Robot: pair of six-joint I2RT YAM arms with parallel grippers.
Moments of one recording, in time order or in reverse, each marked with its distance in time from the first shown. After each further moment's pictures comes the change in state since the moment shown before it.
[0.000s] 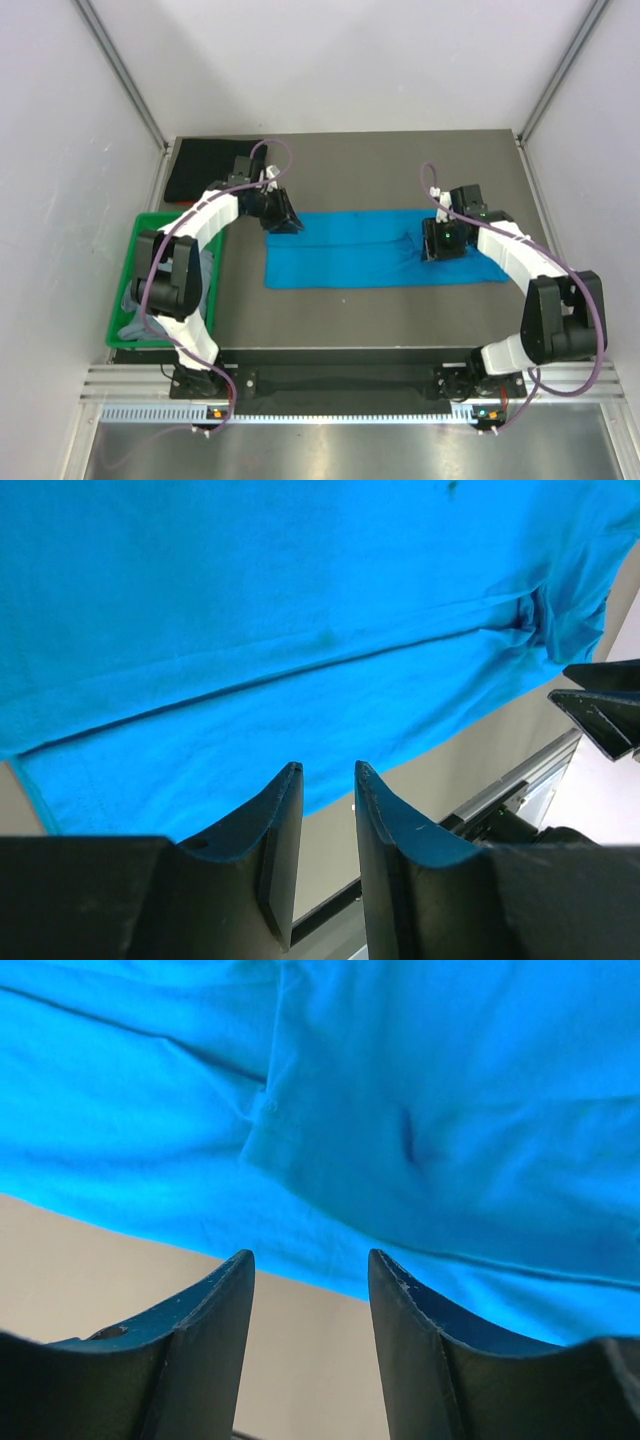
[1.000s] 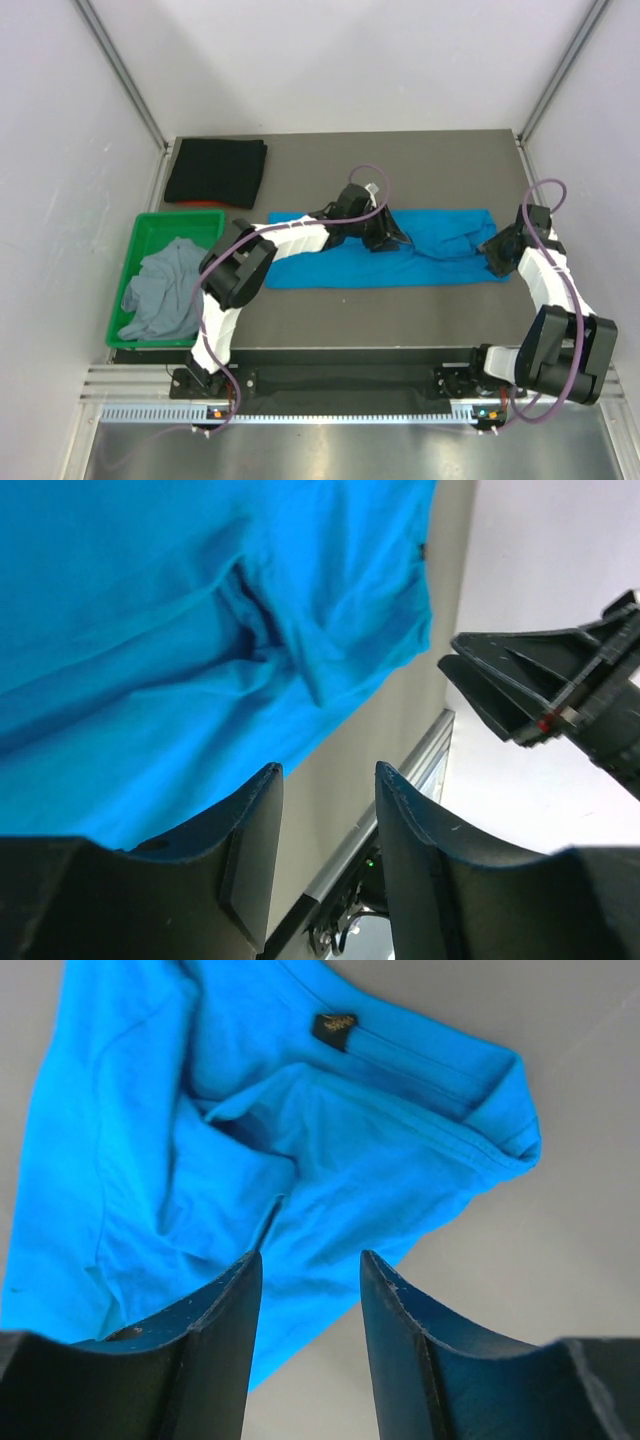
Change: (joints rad) left arm -0.526 0.287 0.106 0.629 -0.098 -0.547; right arm -0.433 -0.208 -0.162 0.056 0.183 0.724
